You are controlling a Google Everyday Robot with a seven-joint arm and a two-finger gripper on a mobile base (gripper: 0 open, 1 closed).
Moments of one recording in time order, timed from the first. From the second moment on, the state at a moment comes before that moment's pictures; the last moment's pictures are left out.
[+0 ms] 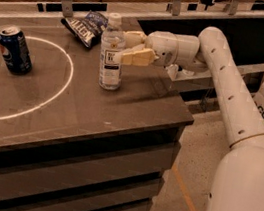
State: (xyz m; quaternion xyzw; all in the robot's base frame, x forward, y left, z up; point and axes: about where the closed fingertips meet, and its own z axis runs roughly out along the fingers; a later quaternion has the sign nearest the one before) arm 0.628 0.051 0.943 -0.56 0.41 0.58 0.43
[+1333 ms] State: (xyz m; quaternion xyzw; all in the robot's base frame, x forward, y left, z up) arm 0.631 -0.057 0.945 -0.55 0.54 0.46 0.45
